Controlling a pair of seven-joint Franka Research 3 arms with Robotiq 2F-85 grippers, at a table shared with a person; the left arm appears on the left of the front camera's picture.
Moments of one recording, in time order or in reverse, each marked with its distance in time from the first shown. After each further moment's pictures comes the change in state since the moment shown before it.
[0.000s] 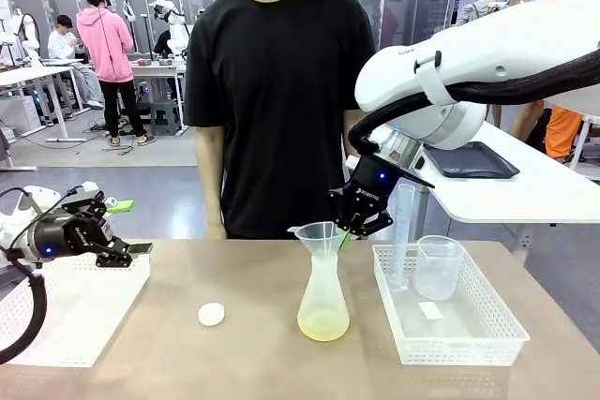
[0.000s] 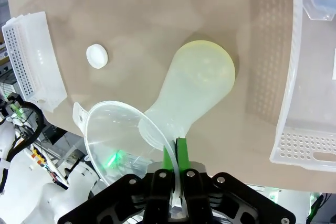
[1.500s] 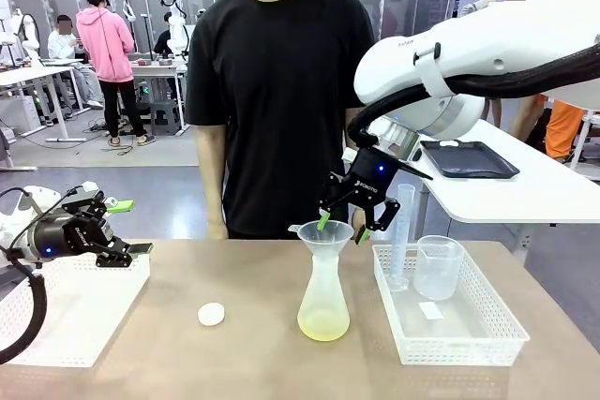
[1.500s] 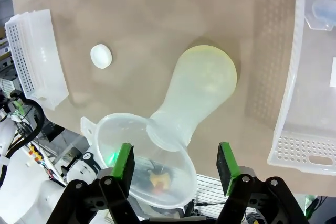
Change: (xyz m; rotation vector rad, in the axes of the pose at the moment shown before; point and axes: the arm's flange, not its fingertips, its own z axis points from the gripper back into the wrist) left arm 0.000 0.000 0.000 0.000 0.000 0.000; right arm 0.006 0.006 0.007 -0.003 -0.004 0.030
